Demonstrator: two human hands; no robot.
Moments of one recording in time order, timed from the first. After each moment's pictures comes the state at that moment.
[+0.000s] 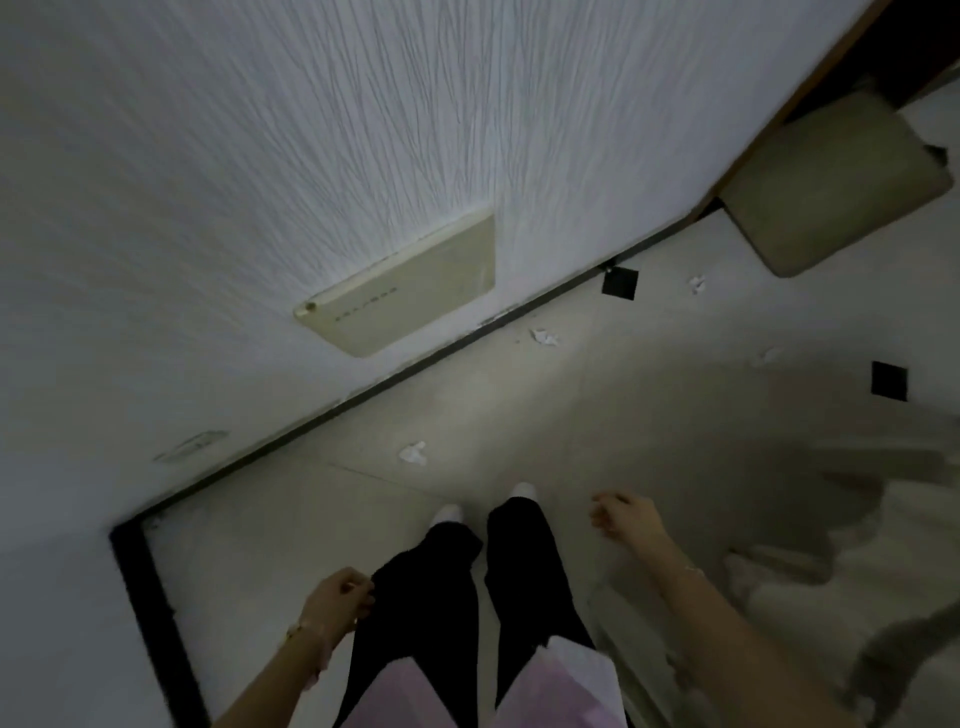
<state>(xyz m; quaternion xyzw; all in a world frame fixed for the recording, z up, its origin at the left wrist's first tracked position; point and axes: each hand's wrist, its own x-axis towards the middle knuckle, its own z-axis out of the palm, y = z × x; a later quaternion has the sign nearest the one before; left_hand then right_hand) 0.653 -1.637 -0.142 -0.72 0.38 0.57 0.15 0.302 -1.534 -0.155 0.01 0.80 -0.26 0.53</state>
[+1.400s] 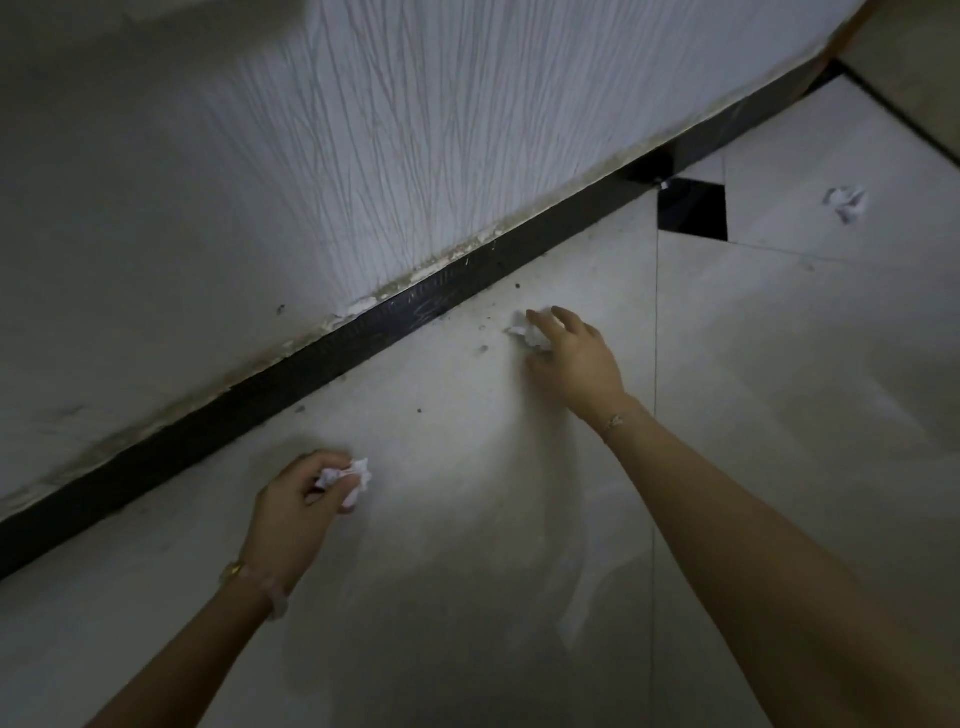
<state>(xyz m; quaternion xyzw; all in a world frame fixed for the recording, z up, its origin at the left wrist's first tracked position) 0.429 -1.859 -0.735 -0.53 0.63 0.54 -0.16 0.117 -1.818 -0.758 -0.48 0.85 -0.12 0.19</state>
